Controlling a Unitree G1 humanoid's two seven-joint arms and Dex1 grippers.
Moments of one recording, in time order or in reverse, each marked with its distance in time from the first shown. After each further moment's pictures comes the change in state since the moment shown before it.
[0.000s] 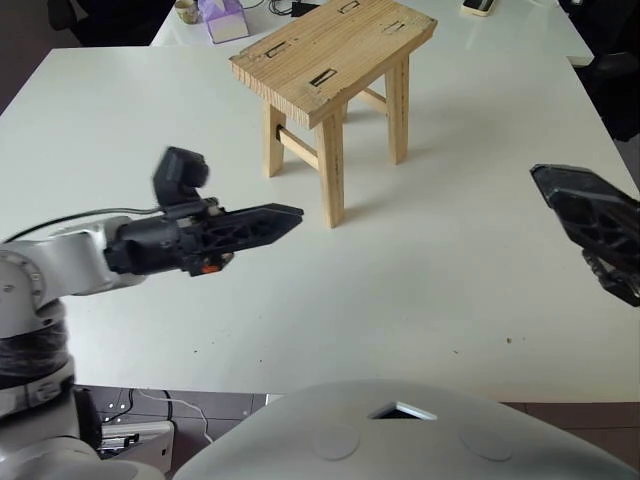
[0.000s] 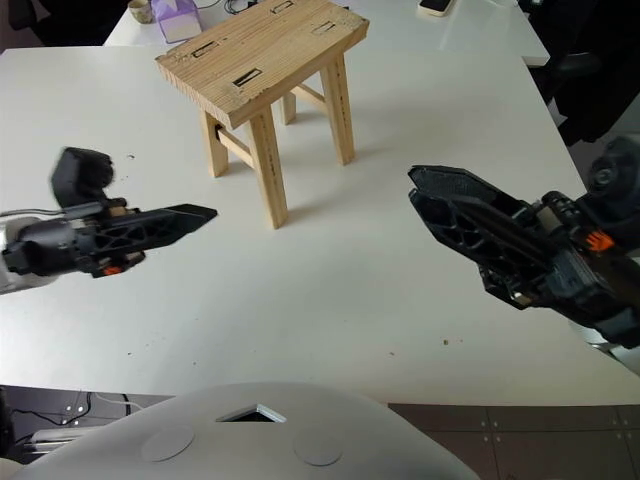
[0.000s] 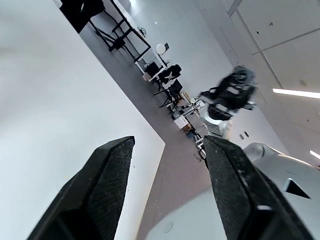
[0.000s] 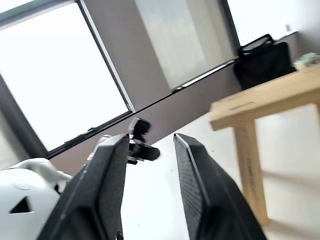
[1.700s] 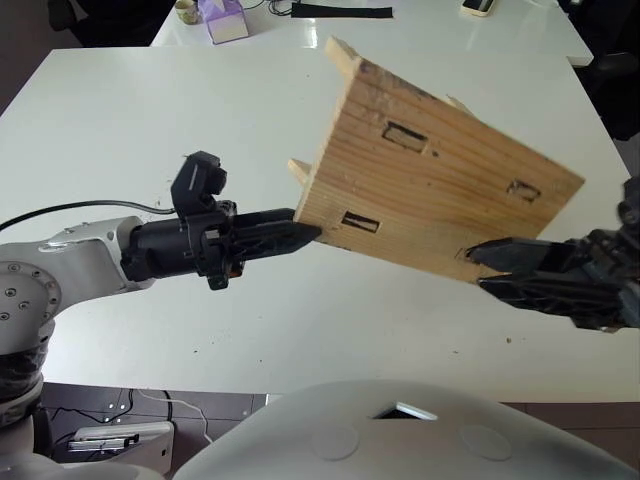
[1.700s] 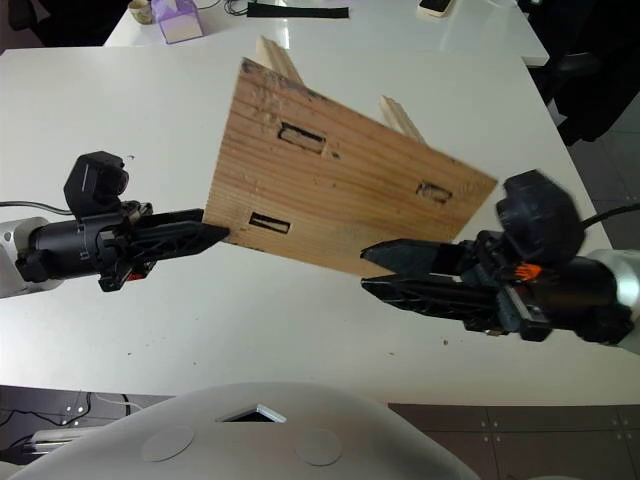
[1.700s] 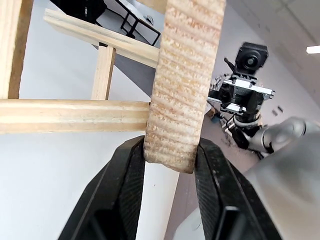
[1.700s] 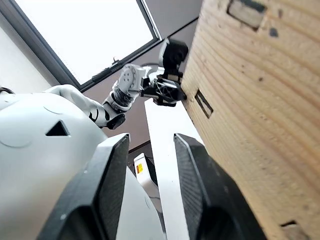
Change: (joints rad) left arm 0.107 0.147 -0.226 -0.116 0.037 -0.301 -0.033; right arm -0.150 -0.226 -0.068 0.064 0.110 0.277 0.218
